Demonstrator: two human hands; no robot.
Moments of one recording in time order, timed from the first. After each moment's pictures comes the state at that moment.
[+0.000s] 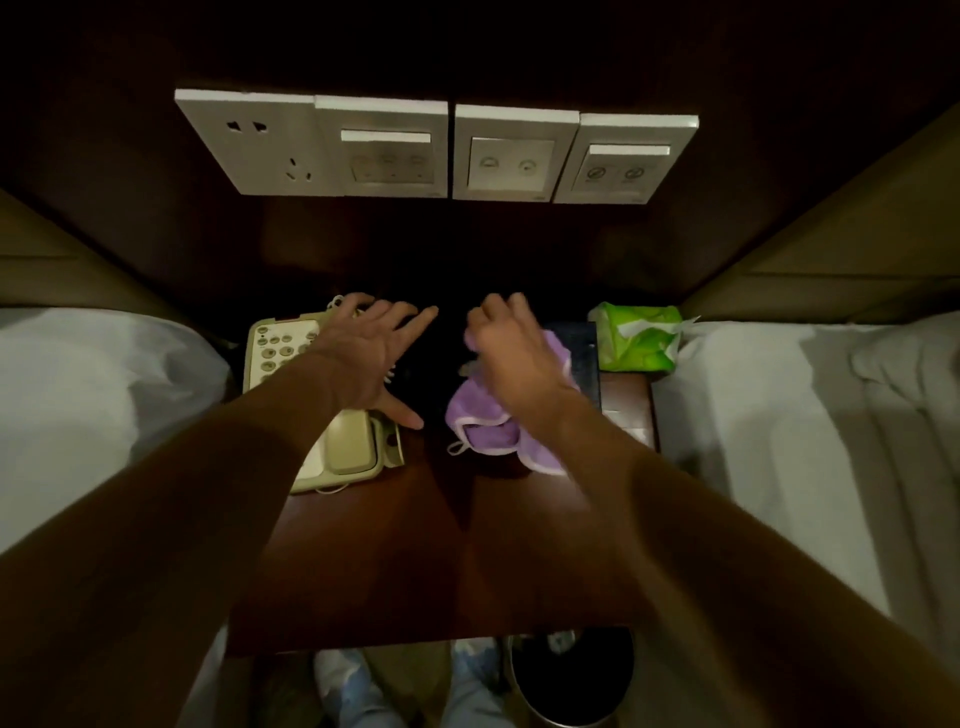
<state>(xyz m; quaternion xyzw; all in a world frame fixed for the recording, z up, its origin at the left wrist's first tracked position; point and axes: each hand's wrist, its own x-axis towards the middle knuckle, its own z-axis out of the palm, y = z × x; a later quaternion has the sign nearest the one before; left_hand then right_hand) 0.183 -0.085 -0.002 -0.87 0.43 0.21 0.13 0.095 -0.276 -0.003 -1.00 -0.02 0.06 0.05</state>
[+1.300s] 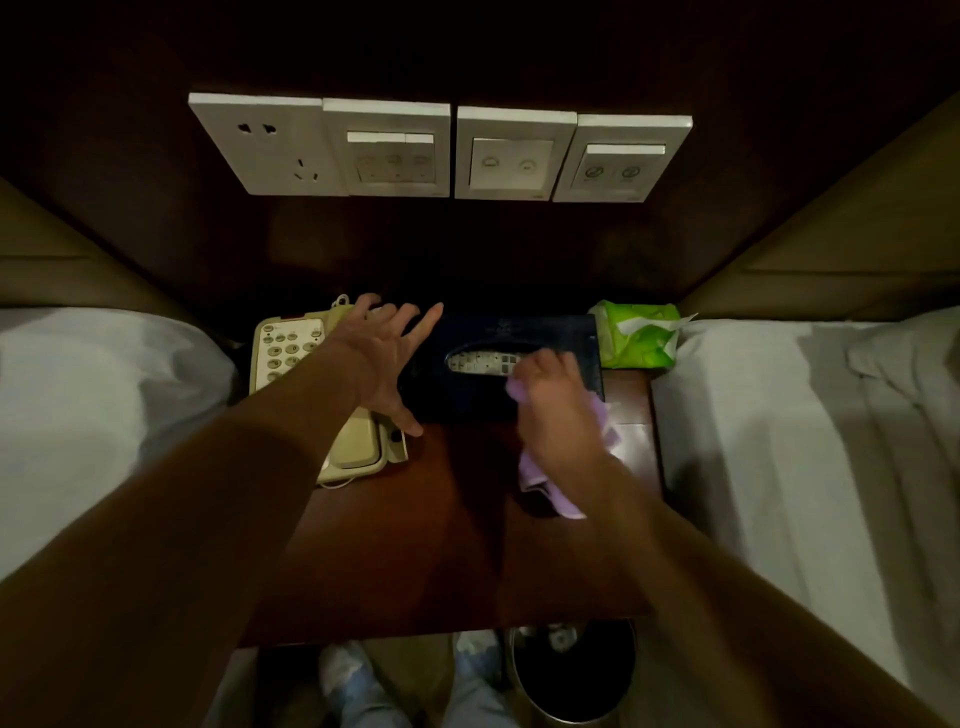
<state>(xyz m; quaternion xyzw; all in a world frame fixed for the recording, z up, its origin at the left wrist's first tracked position) 0.177 -0.097 0.009 -0.84 0.43 0.24 0.22 0.020 -0.284 -0.015 -0.98 0.10 0.06 0.13</state>
